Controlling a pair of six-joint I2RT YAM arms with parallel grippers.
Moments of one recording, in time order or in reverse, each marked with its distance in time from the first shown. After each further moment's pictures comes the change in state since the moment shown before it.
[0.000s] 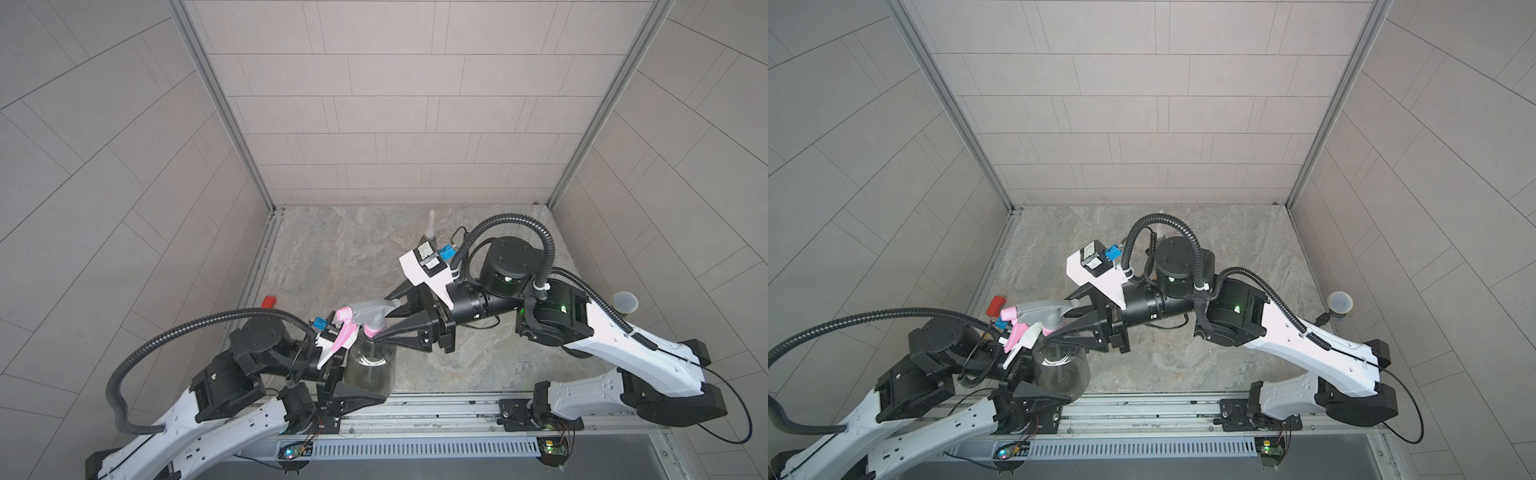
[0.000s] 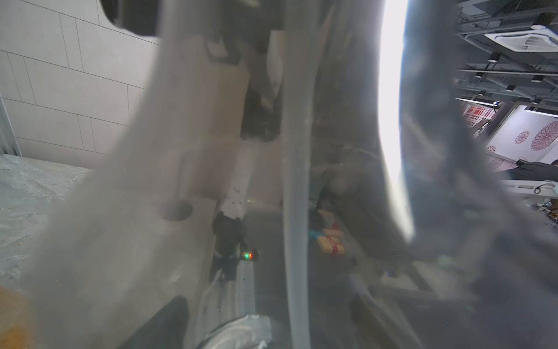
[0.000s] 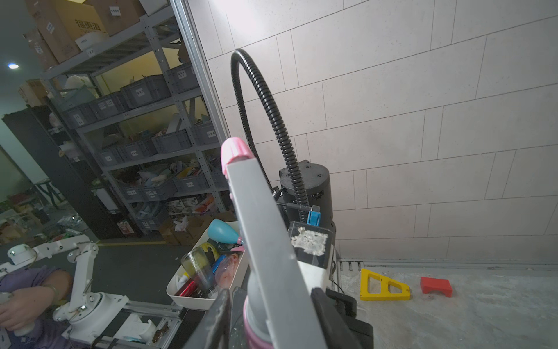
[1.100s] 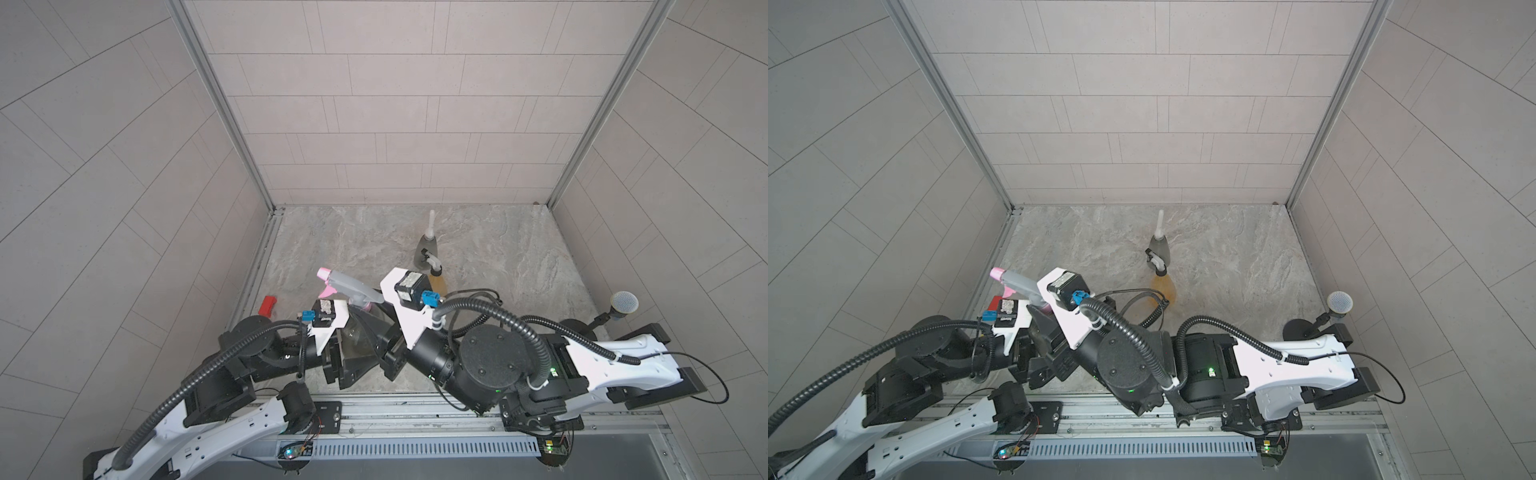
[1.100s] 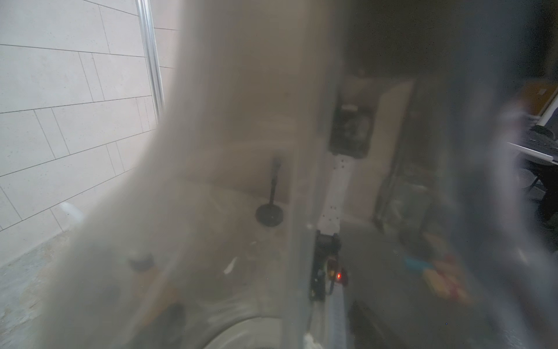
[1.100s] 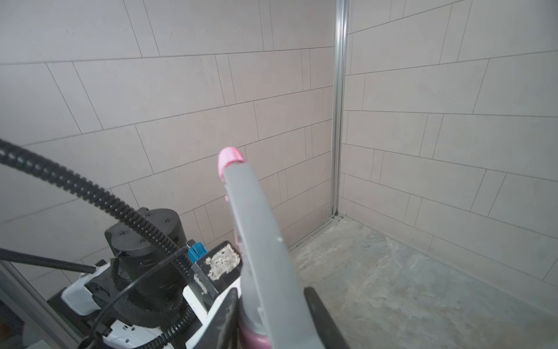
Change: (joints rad) left arm -0.016 -0.012 0.051 -0.073 -0.438 0.140; right arm 0.475 0.148 0.113 -0.006 1.324 -0.102
